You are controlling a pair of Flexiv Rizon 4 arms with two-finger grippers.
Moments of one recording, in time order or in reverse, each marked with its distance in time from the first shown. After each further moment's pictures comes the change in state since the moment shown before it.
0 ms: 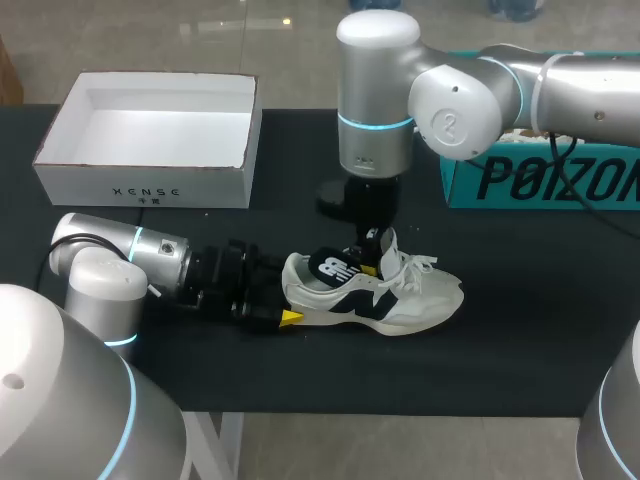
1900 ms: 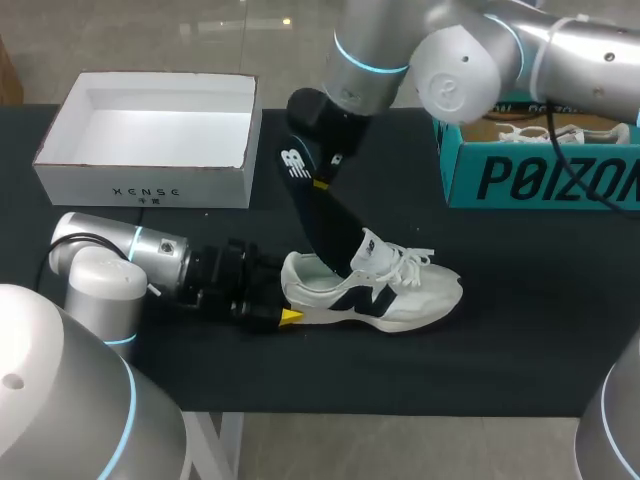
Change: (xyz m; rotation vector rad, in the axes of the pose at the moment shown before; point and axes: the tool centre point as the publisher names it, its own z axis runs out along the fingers) left arm -0.002 0.000 -0.001 0.000 -0.002 0.000; right arm -0.059 0.111 -0.103 -0.364 -0.203 -0.036
